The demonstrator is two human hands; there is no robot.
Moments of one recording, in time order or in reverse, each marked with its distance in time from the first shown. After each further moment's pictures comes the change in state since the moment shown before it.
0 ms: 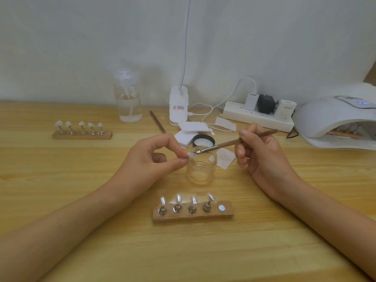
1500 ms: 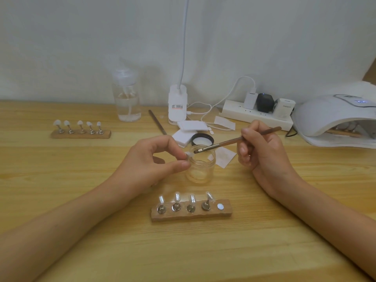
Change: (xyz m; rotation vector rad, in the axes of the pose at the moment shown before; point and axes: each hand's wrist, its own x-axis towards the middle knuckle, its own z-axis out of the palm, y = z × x) left_hand -0.005 0.012 0.003 0.005 -0.011 -0.117; right_hand -0.001 -0.002 0.000 0.006 0.047 -0.033
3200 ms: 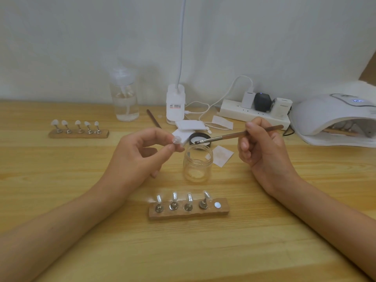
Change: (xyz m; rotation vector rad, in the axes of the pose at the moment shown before) left_hand 0.000 -0.003 -0.002 -0.136 0.123 0.147; right_hand 0.000 -0.002 -0.004 0.034 0.004 -0.036
